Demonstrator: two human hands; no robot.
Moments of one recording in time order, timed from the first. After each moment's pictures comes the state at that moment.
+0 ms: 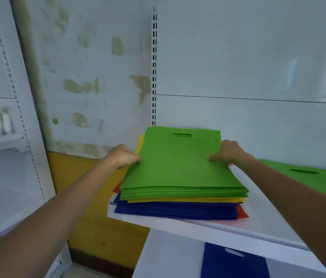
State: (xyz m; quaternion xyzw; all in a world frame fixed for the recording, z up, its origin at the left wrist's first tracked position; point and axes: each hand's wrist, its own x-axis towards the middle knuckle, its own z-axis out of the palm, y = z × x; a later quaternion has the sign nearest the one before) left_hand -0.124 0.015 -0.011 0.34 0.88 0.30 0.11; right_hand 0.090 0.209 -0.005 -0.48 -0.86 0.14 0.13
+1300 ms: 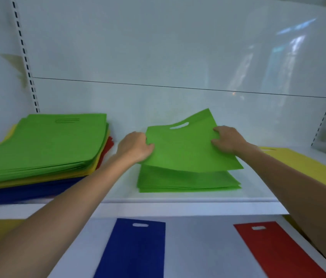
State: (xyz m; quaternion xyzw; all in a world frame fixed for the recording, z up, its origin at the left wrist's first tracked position) left_hand 0.200 0.176 -0.019 0.57 0.78 0.25 -0.05; right_hand 0.428 0.288 0.002 -0.54 -0.82 0.00 0.19
